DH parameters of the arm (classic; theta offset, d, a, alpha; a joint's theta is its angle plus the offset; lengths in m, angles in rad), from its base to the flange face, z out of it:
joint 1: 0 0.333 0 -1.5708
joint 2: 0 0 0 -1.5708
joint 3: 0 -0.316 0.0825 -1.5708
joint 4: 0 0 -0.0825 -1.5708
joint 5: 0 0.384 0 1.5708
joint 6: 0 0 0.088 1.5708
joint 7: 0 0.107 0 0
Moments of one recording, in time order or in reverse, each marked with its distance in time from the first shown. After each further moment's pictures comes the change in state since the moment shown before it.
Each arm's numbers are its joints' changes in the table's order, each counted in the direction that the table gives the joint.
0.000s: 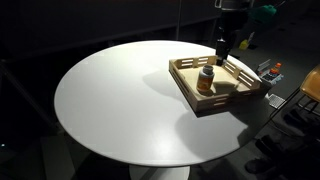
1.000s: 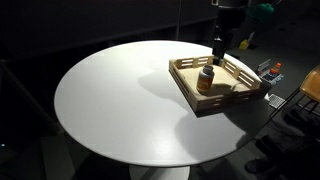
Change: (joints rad) arm 0.011 -0.009 -0.024 -0.001 0.000 0.018 -0.001
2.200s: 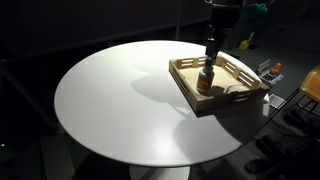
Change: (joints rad) arm 0.013 -0.001 -0.042 0.001 0.000 0.040 -0.003
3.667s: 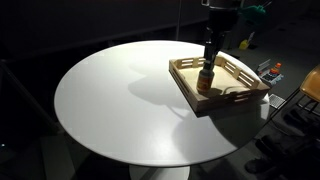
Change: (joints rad) arm 0.008 0.007 -0.023 0.000 0.000 -0.012 -0.001
